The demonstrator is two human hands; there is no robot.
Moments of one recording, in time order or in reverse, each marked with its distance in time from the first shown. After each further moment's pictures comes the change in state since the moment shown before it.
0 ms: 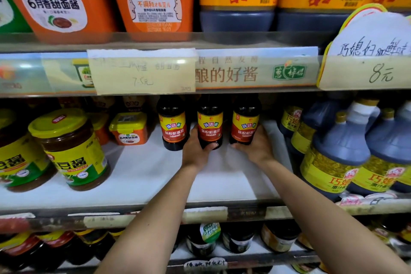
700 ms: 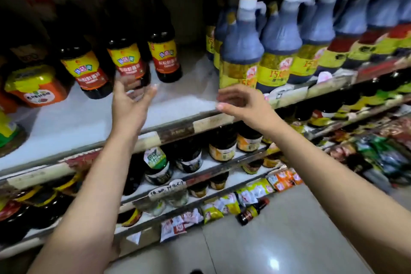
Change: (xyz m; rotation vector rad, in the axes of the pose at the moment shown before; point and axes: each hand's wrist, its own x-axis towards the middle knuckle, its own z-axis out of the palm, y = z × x) left_hand -0.105 0.060 0.015 -0.268 0.048 0.050; right_hand -0.163 0.020 -0.146 0.266 -0.163 -0.048
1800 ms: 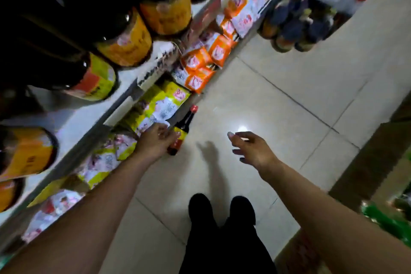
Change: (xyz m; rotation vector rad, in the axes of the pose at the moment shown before) left_hand -0.274 -0.543 0.418 0.662 -1.002 -0.599; right_hand -0.283 0.623 -0.121 0.397 0.503 1.257
